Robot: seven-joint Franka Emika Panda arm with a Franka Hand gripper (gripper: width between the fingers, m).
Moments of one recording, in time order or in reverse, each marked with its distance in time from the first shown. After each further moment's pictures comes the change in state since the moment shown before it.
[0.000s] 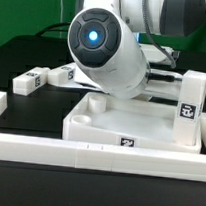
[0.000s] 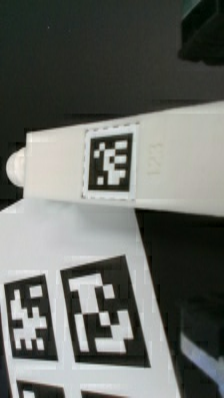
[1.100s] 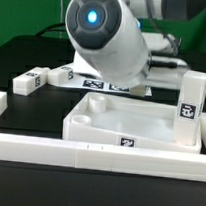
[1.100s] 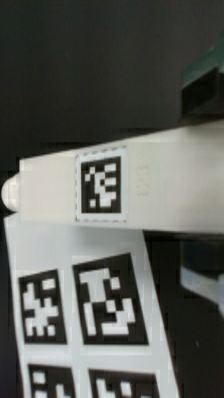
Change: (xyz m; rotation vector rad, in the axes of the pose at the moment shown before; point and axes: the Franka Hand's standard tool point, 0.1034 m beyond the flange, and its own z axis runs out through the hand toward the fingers) arm -0.022 -0.006 -0.034 0.007 0.003 -0.048
